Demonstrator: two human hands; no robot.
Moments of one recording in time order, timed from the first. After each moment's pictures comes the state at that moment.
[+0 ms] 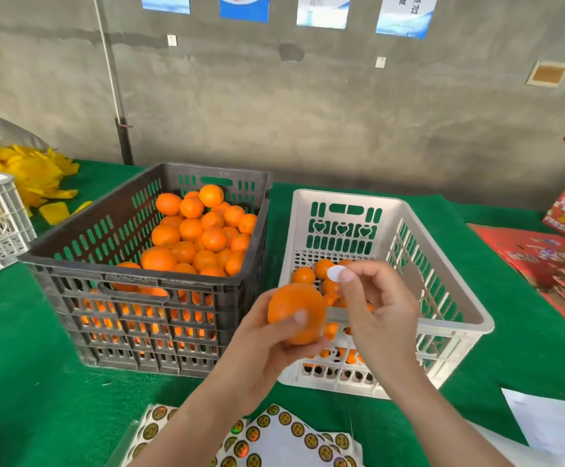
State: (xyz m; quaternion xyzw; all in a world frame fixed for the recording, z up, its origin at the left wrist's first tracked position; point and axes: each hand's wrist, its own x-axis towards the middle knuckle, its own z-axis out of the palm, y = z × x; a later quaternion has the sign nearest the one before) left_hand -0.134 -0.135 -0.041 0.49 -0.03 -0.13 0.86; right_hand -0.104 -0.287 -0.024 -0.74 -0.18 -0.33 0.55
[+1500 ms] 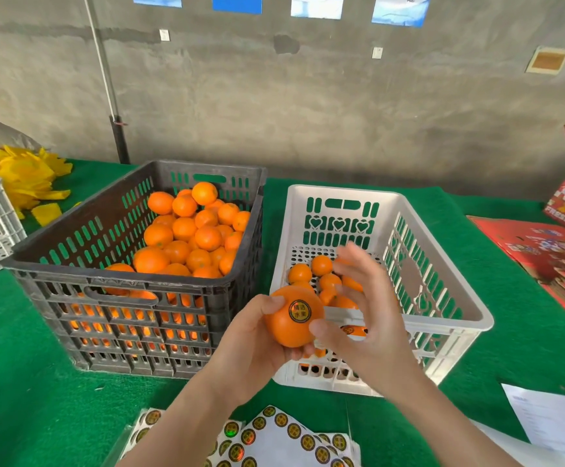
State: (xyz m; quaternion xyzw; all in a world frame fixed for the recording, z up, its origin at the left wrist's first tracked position) left_hand -0.116 -0.139 -0.041 0.44 -0.02 -0.20 0.88; right_hand -0.114 -0.306 -0.026 -0.77 -0.27 -0.14 0.56
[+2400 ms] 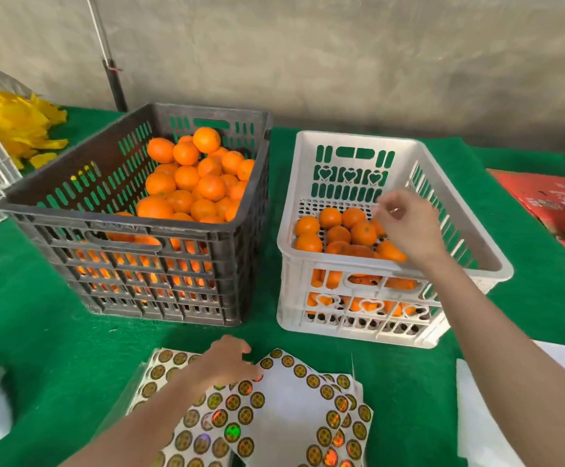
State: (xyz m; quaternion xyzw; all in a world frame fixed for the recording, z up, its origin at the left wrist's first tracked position) left_hand -0.112 -0.091 -0.188 0.92 0.04 -0.33 0.22; right_hand 0.002 -0.362 -0.052 -0.90 -0.08 -0.24 0.36
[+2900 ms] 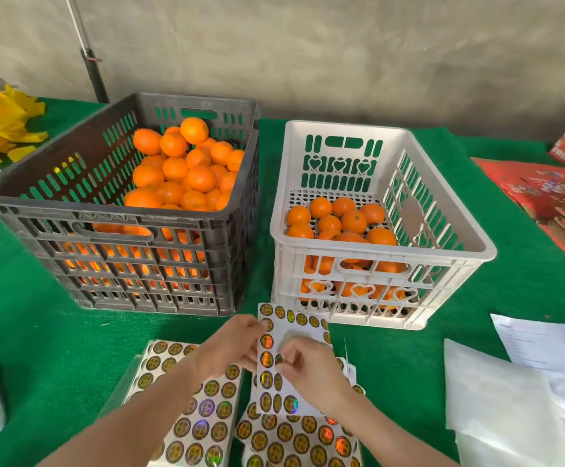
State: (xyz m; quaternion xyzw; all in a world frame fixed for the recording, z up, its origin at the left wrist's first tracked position) left_hand -0.113 -0.106 -0.185 0.74 0.11 -0.29 0.59; right_hand -0.145 -0.278 -0.211 -0.90 -0.16 0.04 0.41
